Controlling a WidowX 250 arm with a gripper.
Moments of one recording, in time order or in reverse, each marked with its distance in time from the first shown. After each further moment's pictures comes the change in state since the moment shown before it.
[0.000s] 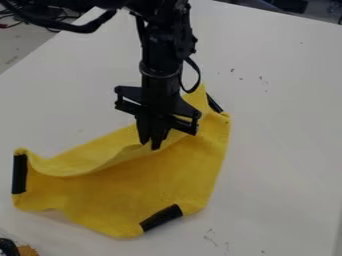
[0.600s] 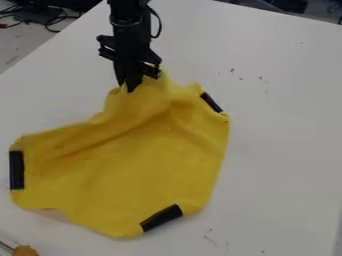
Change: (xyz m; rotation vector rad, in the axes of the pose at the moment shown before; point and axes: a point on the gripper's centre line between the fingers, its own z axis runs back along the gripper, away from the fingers) arm 0.089 0.091 -0.018 0.000 -0.101 -0.147
